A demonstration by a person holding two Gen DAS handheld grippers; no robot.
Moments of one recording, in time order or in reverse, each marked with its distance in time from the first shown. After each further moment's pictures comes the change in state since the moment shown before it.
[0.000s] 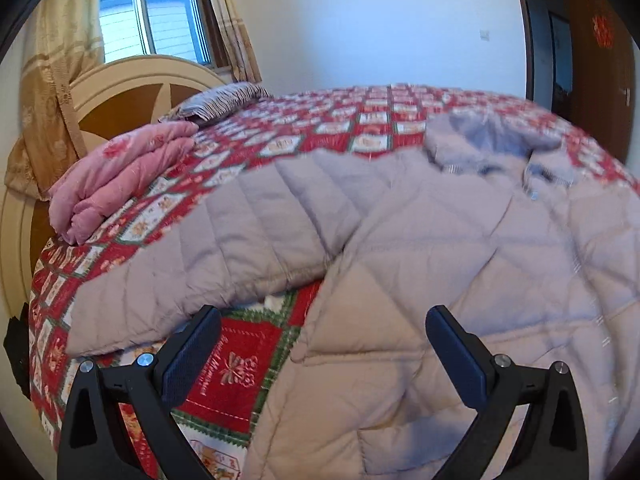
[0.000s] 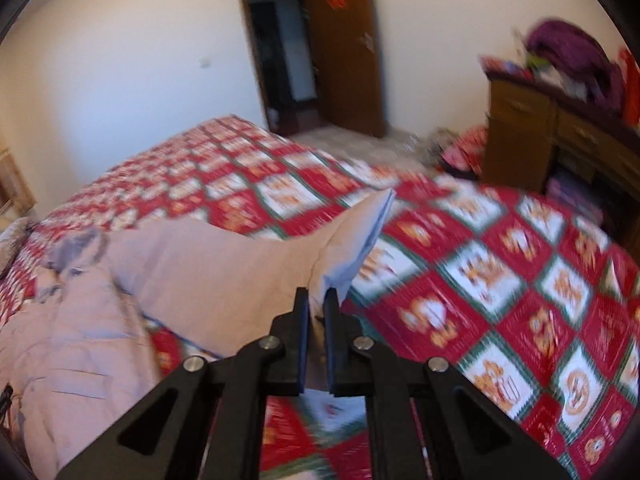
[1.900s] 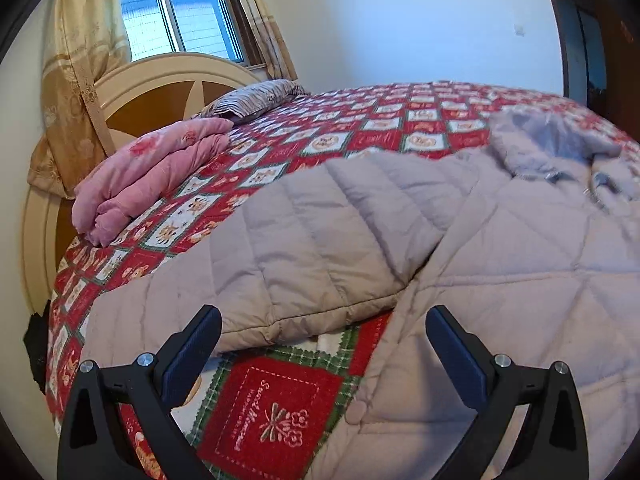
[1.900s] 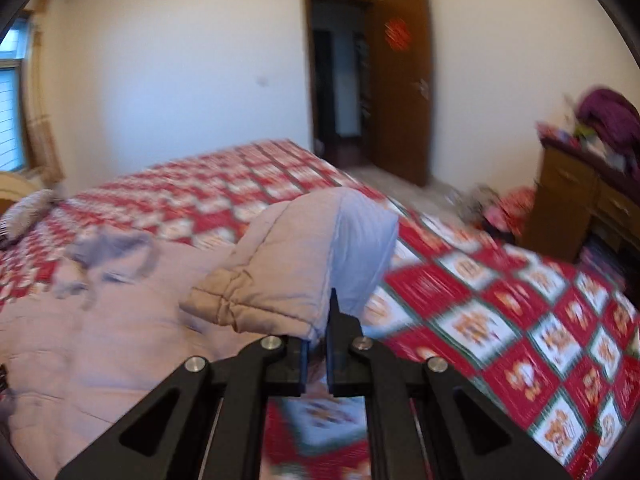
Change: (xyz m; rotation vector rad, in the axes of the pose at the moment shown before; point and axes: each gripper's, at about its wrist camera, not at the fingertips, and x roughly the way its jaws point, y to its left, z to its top) left arm 0.050 0.029 0.013 -0.019 0.007 0.132; right arm 0.019 0.130 0.006 -0.171 -0.143 0.096
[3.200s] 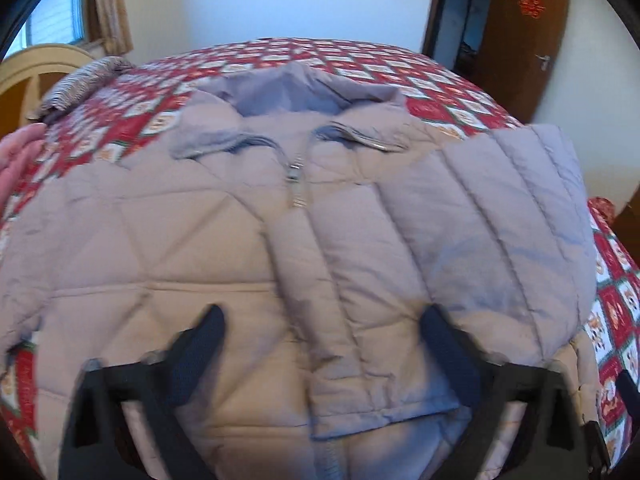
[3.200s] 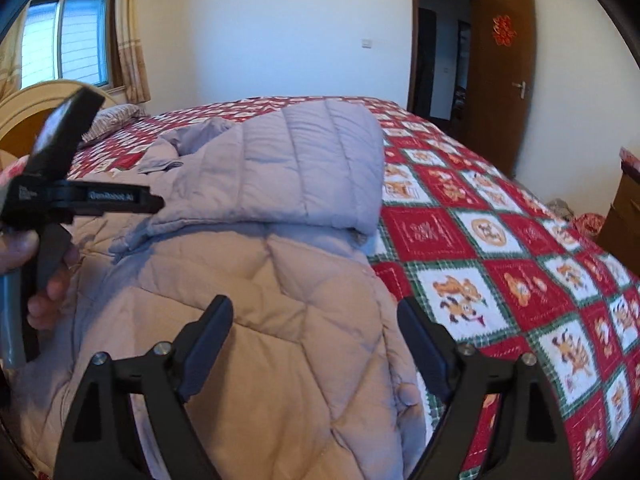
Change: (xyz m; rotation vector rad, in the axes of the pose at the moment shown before) left arm -0.056 -0.226 0.018 0.152 0.206 -0.569; right arm -0.002 0.061 -0.108 -0.196 0.158 0.232
